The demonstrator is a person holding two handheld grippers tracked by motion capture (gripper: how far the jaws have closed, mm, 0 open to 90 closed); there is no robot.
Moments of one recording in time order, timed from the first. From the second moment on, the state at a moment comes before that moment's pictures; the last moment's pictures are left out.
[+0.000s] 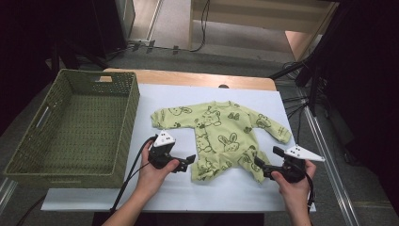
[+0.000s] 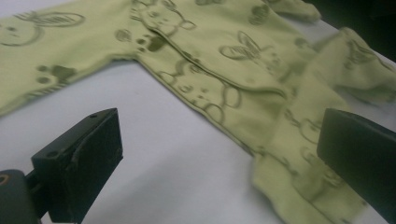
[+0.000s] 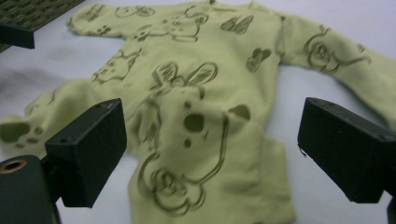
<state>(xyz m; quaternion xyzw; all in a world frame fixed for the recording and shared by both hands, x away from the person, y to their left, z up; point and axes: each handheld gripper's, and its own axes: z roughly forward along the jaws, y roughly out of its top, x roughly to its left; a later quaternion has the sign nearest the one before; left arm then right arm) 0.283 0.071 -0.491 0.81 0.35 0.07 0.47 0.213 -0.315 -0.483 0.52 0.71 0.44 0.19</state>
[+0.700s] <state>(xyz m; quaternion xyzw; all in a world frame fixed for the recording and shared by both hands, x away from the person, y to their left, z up) 0.249 0.041 -0.505 0.86 0.28 0.04 0.41 0.181 -0.278 -0.503 0.48 0.76 0.42 0.15</state>
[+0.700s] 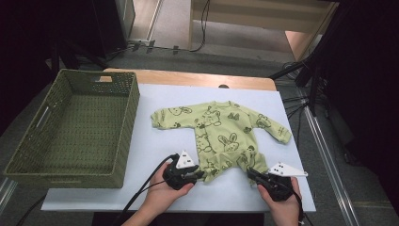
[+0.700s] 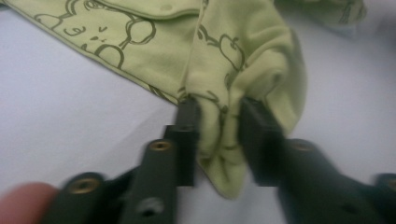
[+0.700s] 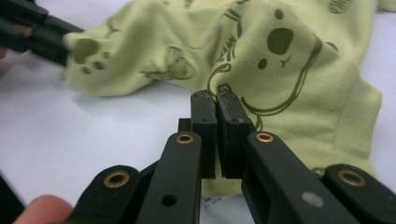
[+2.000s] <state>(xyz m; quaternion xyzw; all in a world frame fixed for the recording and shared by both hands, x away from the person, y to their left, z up) 0.253 0.046 -0.513 0.86 0.30 0.02 0.42 0.344 -0.425 -0.516 0.68 0.63 0.31 0.22</state>
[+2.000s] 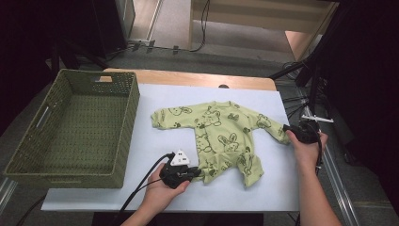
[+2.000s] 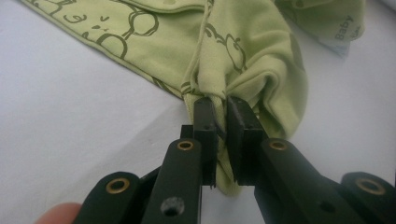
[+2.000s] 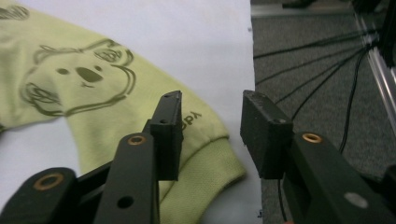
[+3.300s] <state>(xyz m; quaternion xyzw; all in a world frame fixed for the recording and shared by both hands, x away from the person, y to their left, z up) 0.253 0.046 -0.514 0.86 0.30 0.02 0.42 0.345 -0.419 -0.523 0.65 0.65 0.32 0.23</state>
